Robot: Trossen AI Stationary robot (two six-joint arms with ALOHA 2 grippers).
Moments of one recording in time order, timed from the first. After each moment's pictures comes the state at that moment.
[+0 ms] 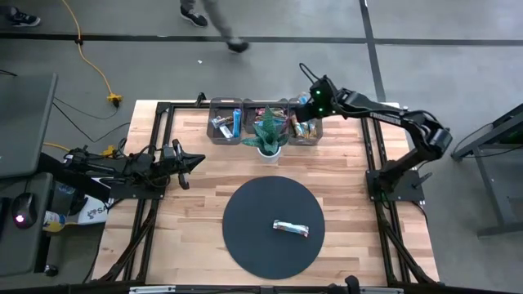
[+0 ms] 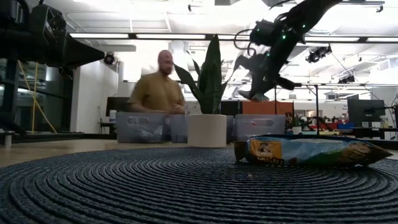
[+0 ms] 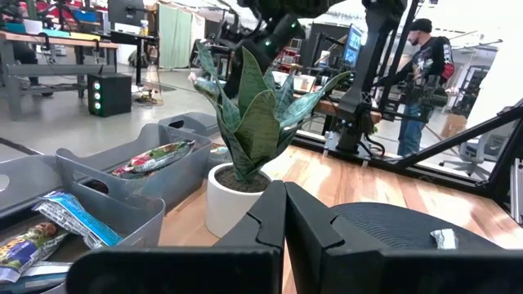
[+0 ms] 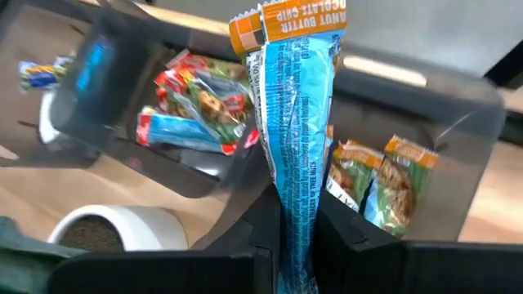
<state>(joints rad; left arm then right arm) -0.20 0.02 0.01 0.06 -0.53 -0.16 -0.69 1.51 1.10 -0.46 0.01 0.55</state>
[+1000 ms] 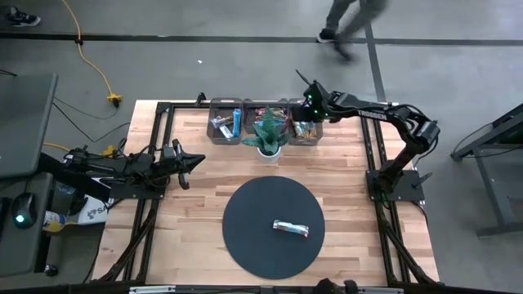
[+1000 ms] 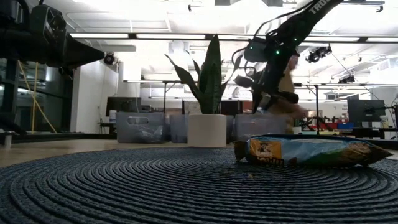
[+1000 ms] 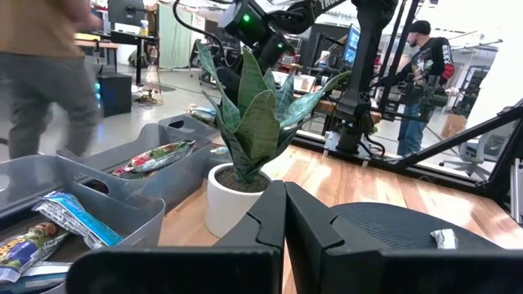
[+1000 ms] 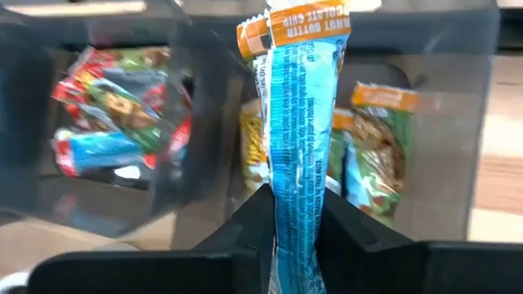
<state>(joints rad) -0.20 0.02 0.01 0.06 -0.53 -0.16 -0.69 1.64 1.10 -0.48 0.05 0.81</state>
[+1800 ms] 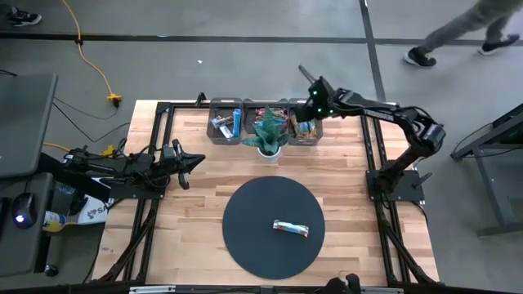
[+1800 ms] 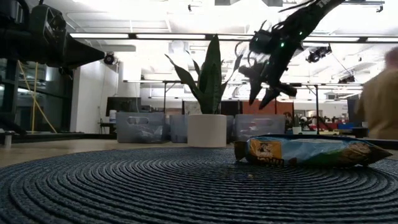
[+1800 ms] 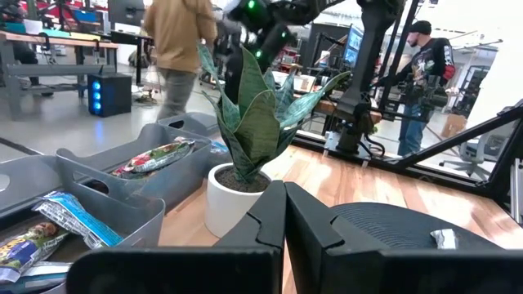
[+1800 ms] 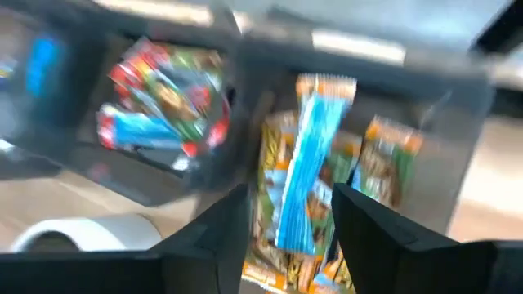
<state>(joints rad) -0.20 0.02 0.01 0.06 -0.53 -0.16 -0.72 1.58 1.10 -0.48 -0.01 0.60</state>
